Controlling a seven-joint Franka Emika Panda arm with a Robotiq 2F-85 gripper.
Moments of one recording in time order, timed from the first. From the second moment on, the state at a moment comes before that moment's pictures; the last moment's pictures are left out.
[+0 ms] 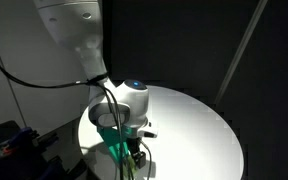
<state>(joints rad) -0.50 0.49 -0.09 -2.39 0.06 2.90 -0.33</state>
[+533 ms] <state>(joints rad) -0.52 0.53 -0.09 -2.37 0.06 2.90 -0.33</state>
